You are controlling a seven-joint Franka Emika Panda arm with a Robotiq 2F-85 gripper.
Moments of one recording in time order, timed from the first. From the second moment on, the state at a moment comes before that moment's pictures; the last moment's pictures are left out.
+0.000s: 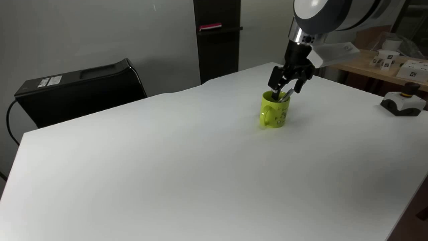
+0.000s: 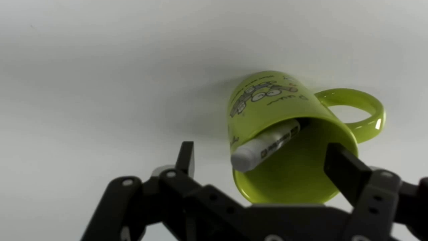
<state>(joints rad) -0.11 0.44 -0.03 -2.20 0.06 2.80 -0.09</state>
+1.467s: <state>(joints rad) -0.07 0.44 -0.07 -2.19 0.03 2.80 -0.07</state>
